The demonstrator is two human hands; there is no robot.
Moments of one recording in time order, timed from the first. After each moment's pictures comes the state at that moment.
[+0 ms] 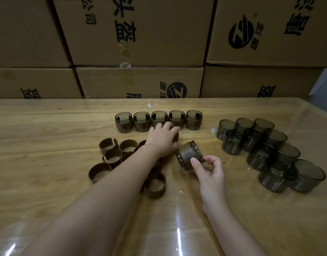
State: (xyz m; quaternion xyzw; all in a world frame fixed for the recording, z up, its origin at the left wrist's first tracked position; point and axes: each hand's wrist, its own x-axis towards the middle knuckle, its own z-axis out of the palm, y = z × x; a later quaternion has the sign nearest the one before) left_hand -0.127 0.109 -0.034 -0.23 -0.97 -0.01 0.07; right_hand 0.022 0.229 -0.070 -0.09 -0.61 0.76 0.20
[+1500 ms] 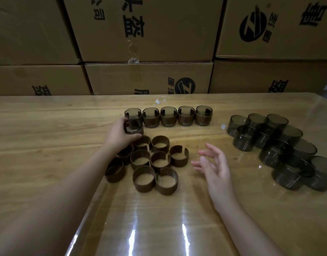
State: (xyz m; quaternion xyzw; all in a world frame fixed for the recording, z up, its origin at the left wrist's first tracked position) left_hand -0.123 -0.027 -0.033 0.02 -0.94 -0.34 0.08; right_hand 0.027 0.222 -0.067 0.01 -0.67 0.72 0.19
